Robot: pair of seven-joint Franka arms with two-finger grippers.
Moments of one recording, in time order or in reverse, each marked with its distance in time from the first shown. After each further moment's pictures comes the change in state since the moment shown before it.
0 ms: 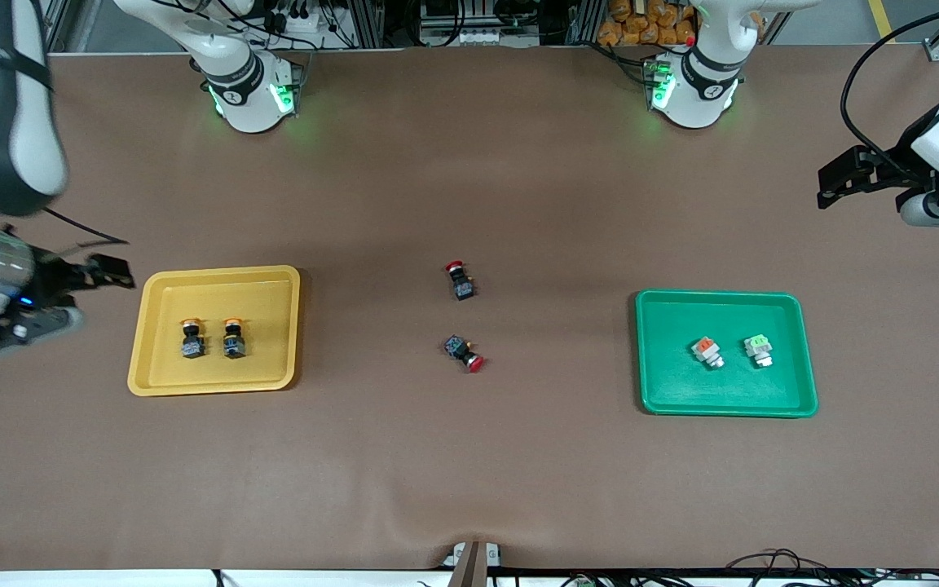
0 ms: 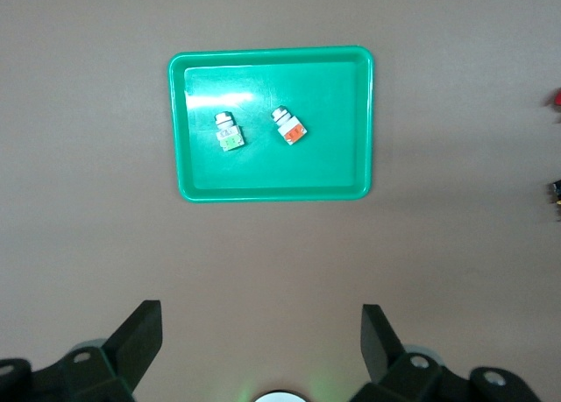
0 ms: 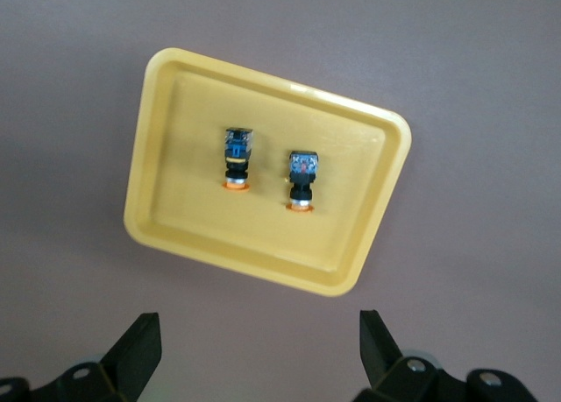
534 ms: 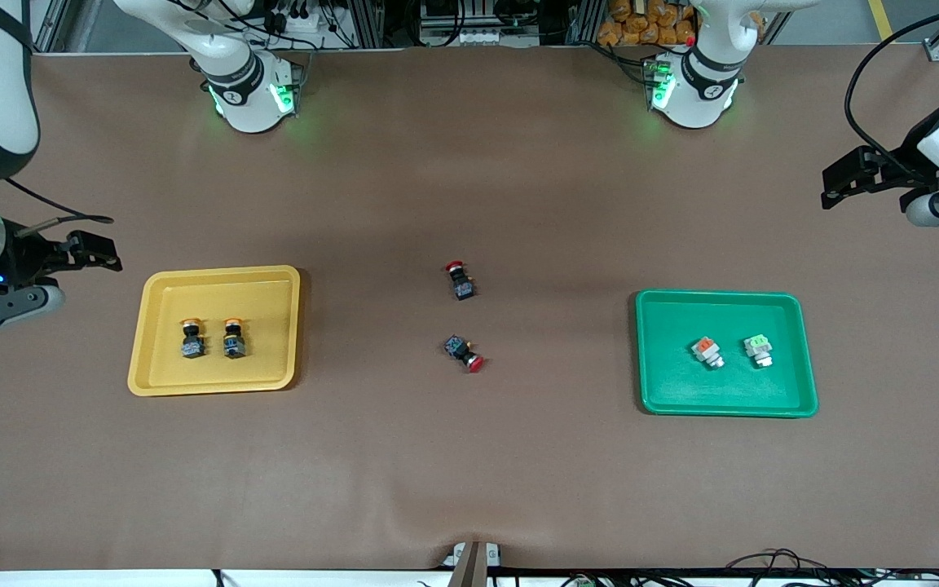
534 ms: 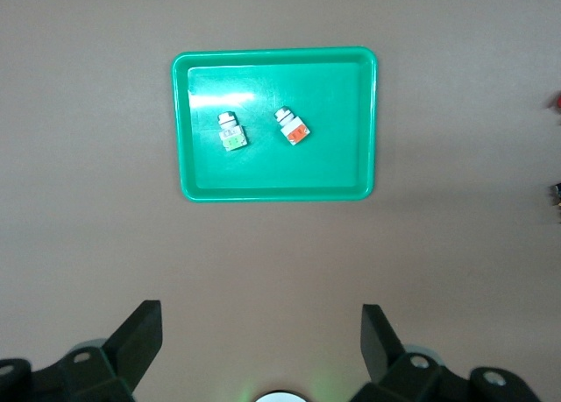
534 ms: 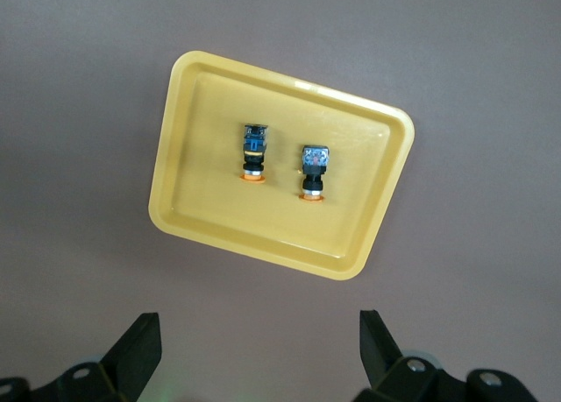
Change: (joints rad) left arm 0.005 0.000 0.004 0.000 0.000 0.000 0.000; right arm 0.005 -0.037 0.018 0.029 0.000 -0.063 0.036
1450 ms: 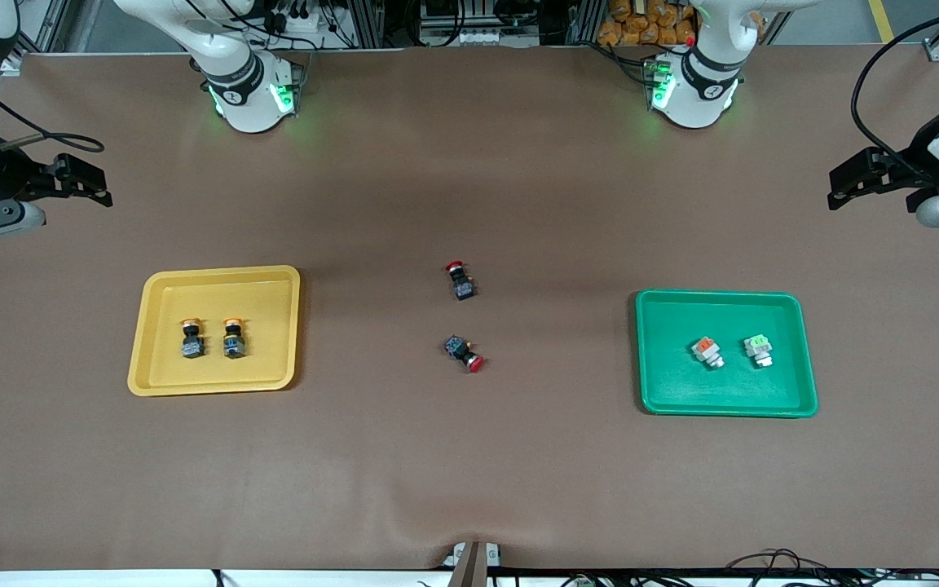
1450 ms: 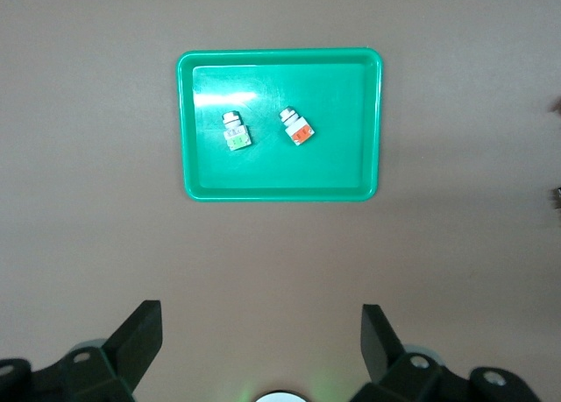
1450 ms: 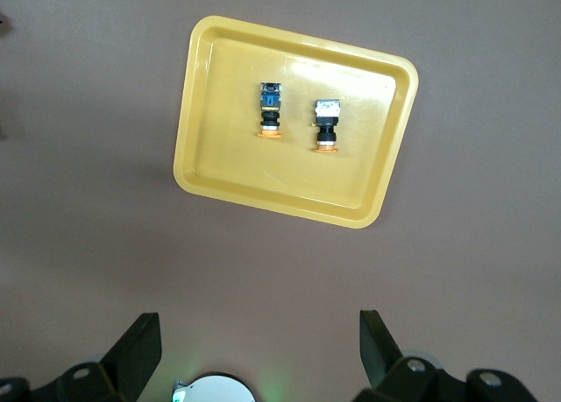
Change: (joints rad) left arm 0.011 0.000 -0.002 0.000 0.000 0.000 -0.001; right arm 0.000 -0.242 0.008 -0.196 0.000 -0.025 0.066
